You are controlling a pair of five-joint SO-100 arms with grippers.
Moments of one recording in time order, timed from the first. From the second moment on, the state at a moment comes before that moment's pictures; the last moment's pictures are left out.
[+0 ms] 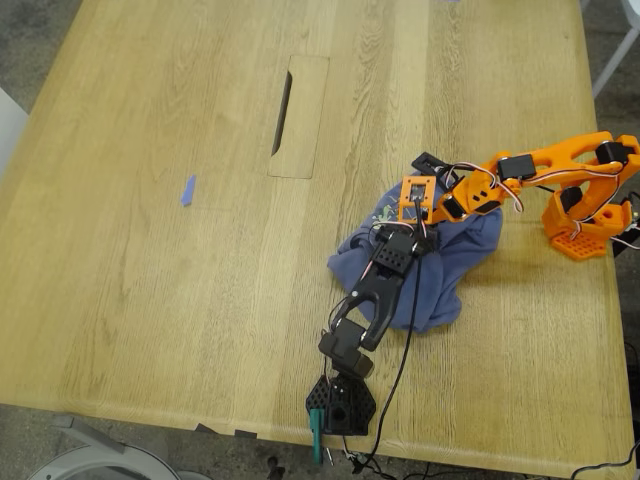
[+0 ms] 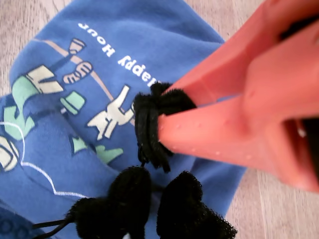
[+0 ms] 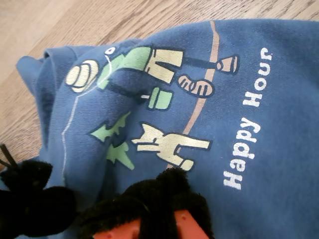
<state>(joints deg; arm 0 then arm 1) 27.9 105.3 102.6 49.7 -108.7 -15.0 109.6 113.0 38.3 -46.6</state>
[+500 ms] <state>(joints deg) 19.4 103.6 108.6 41.9 -108.3 -13.8 105.1 117.9 30.8 -46.4</state>
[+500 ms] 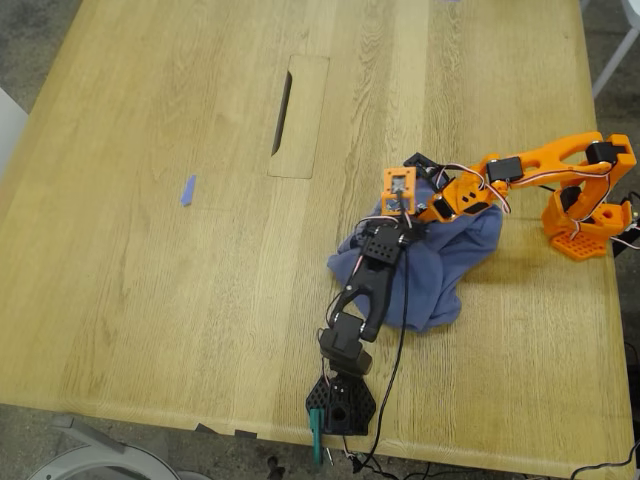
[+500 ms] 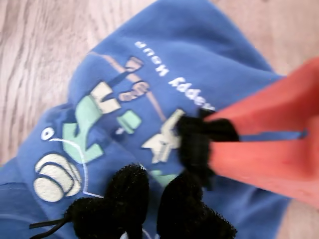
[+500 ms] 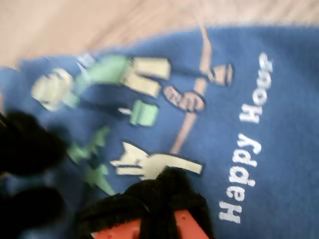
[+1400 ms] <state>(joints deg) -1.1 121.5 133.2 40.7 -108.8 -11.2 149.8 151.4 50.9 -46.3</state>
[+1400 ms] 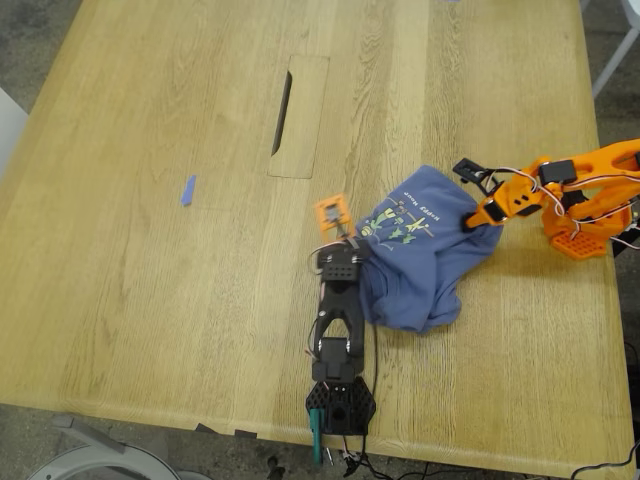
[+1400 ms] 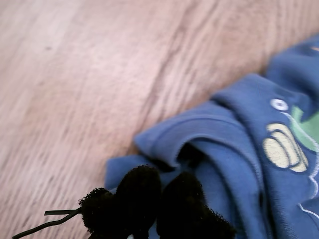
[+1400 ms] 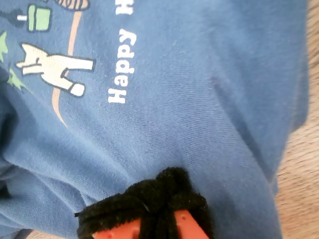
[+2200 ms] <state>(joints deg) 18.5 111.8 110.7 48.2 -108.5 -8.5 110.0 110.5 44.6 -48.8</state>
